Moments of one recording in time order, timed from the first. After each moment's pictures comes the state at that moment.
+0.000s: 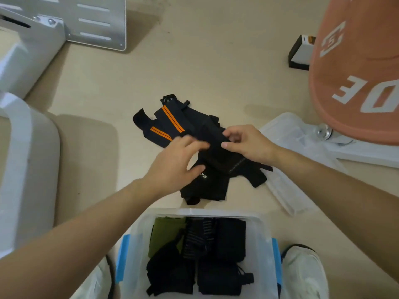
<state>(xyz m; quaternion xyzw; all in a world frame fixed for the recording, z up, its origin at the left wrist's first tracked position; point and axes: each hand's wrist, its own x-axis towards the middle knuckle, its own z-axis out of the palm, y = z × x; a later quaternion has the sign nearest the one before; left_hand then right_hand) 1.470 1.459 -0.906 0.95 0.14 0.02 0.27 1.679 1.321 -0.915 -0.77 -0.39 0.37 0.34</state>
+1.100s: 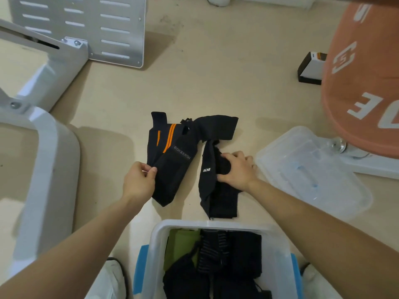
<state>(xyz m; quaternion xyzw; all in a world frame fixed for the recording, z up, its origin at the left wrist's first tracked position) 1.405 1.518 -0.951 0.67 0.59 0.08 0.45 1.630 1.348 -0.991 -0.89 -0.34 0.28 0.10</state>
